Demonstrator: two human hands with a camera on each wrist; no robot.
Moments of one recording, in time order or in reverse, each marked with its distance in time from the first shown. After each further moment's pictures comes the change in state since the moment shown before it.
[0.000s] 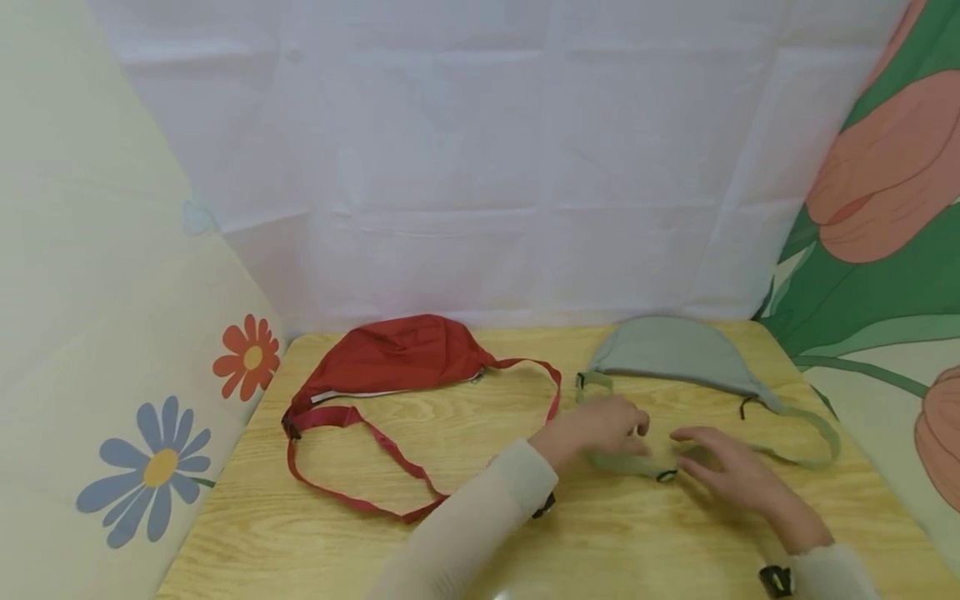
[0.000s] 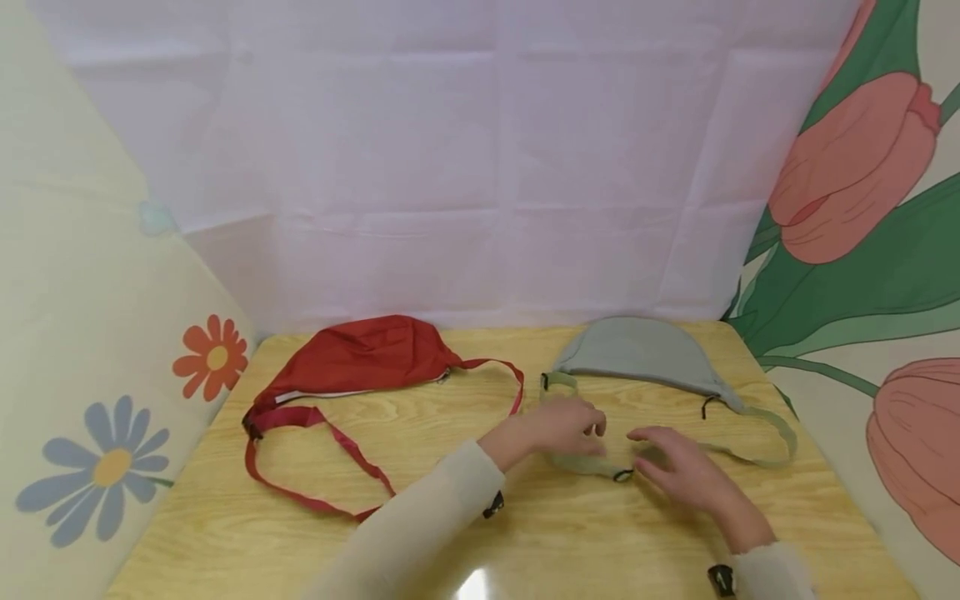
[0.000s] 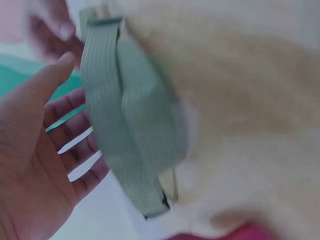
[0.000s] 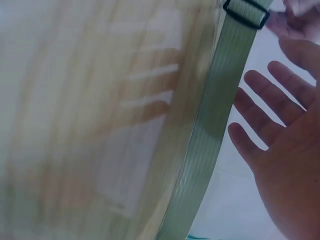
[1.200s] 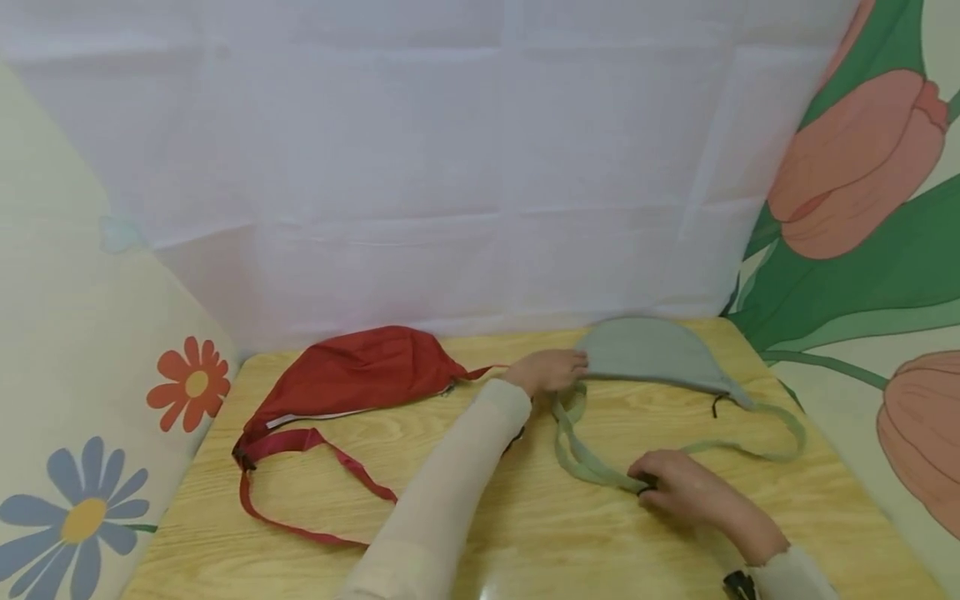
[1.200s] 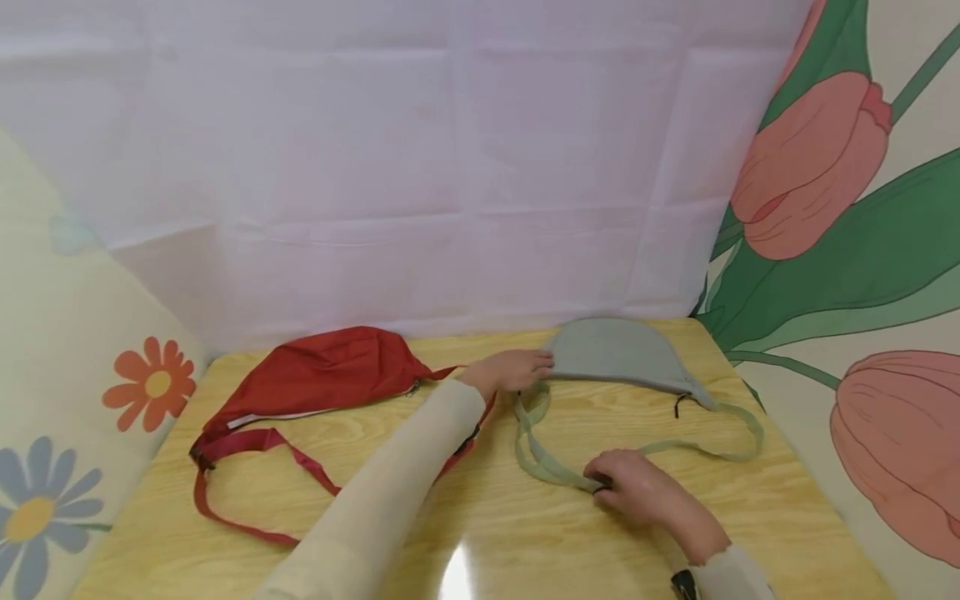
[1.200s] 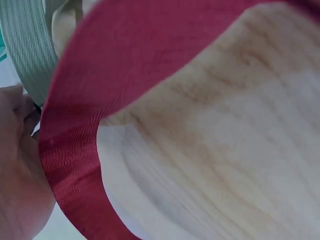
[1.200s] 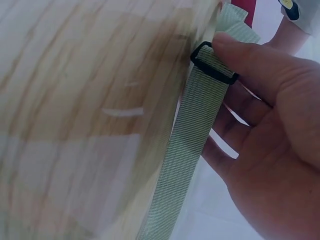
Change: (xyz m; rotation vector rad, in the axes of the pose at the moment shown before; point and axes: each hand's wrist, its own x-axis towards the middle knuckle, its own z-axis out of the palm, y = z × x) left_hand 0.063 -0.114 -0.009 0.320 -0.118 0.054; right_hand 0.020 -0.016 0.013 0.063 -0.389 0.063
